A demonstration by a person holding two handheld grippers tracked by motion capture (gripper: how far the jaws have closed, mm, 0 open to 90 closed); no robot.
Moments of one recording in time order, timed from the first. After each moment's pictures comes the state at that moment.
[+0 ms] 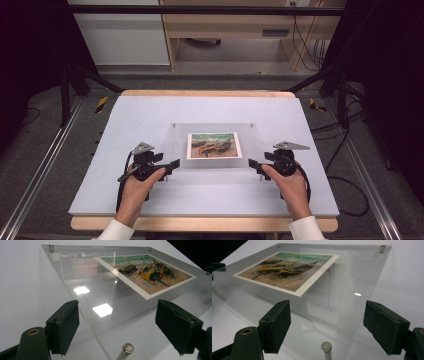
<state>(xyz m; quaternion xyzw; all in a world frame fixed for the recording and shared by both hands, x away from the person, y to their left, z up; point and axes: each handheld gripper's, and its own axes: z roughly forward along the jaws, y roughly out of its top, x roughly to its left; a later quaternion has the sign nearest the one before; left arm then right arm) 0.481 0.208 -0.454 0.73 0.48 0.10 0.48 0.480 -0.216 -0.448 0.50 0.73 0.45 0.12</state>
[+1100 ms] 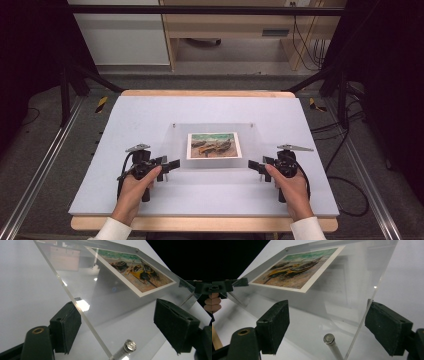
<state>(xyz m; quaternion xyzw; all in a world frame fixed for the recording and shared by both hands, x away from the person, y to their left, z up) 0.490 0.219 -0.467 0.70 0.50 0.01 0.51 0.481 -0.224 -0.460 0.53 0.69 0.49 0.04</state>
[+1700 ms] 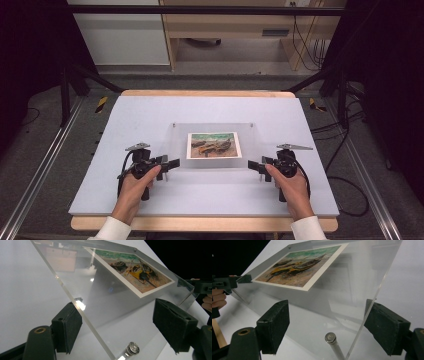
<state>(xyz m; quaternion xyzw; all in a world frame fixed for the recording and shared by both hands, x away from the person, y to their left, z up) 0.497 0.221 -0.468 0.70 0.49 0.00 0.51 0.485 -0.225 -0.460 0.52 0.70 0.49 0.03</state>
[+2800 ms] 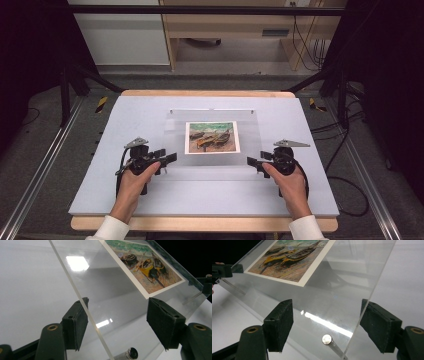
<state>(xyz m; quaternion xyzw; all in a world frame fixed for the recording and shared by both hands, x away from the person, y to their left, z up) 0.501 0.225 -0.458 0.71 0.47 0.06 0.51 0.489 -0.218 -0.452 0.49 0.72 0.48 0.08</state>
